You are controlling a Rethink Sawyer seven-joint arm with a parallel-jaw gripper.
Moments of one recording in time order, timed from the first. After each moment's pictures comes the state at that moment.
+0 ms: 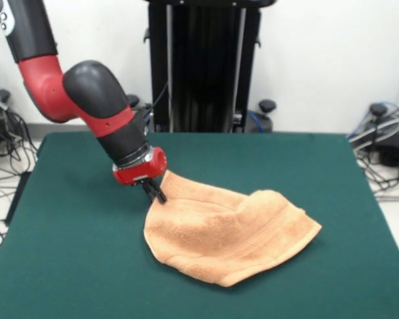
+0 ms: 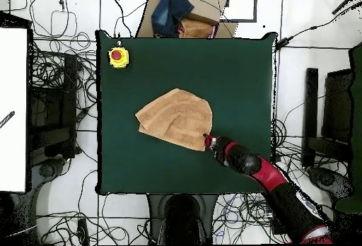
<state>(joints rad) -1.25 0.08 0.58 1.62 -0.62 0.32 1.40</state>
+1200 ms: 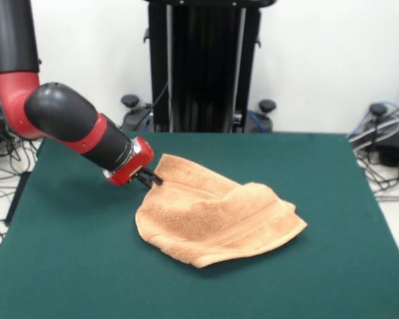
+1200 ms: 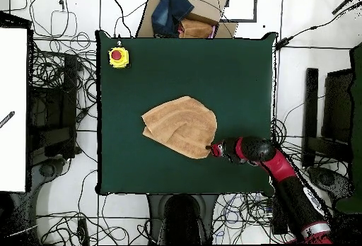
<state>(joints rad) -1.27 0.14 0.64 1.43 -0.59 0.88 0.91</state>
